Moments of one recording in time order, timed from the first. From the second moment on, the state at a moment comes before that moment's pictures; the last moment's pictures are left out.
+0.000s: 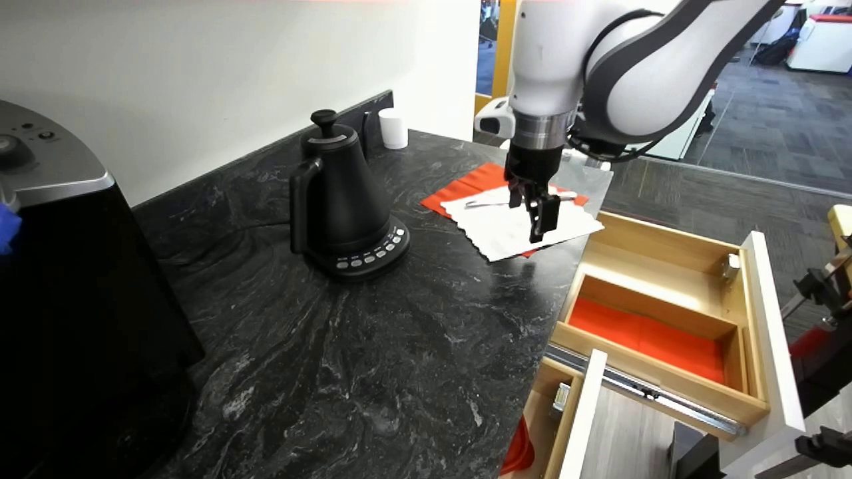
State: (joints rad) arm 0.04 0.63 0.02 -1.99 -0.29 2.62 -0.49
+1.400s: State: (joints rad) arm 0.02 0.70 0.04 -1.91 -0.29 2.60 -0.51
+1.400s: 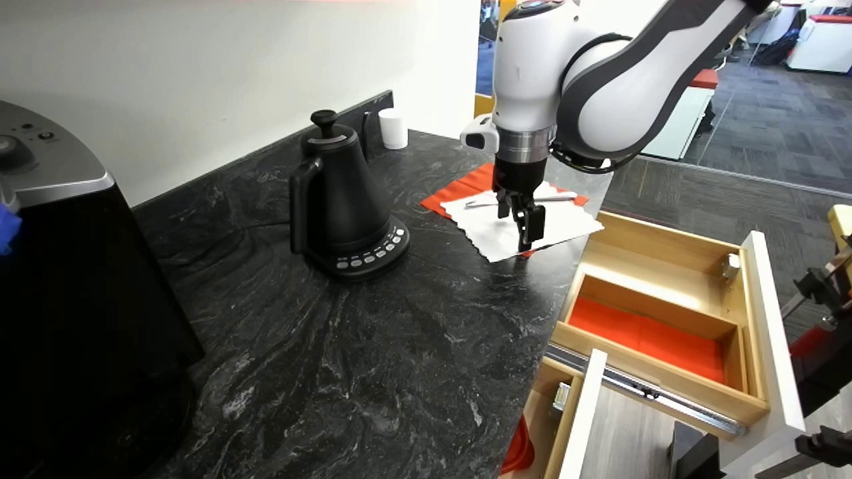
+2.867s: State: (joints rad) arm 0.02 0.70 0.04 -1.91 -0.29 2.60 -0.51
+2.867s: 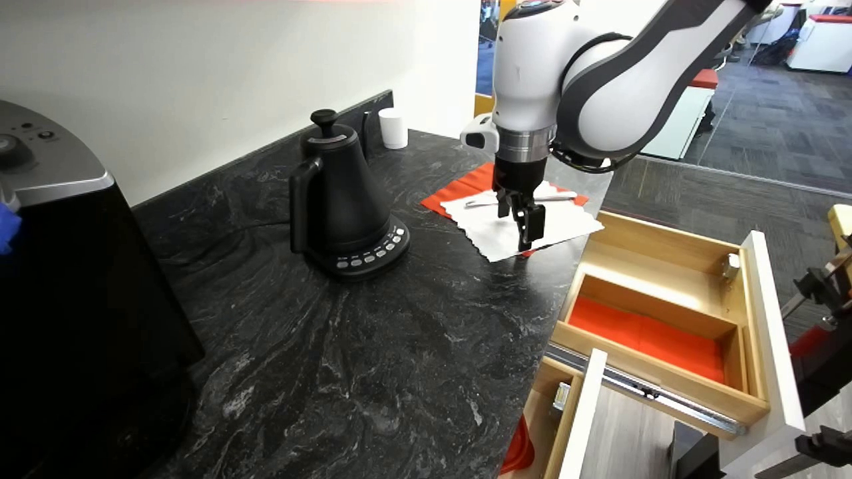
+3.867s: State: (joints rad) arm -0.42 0.80 0.11 -1.54 -0.08 2.46 -1.17
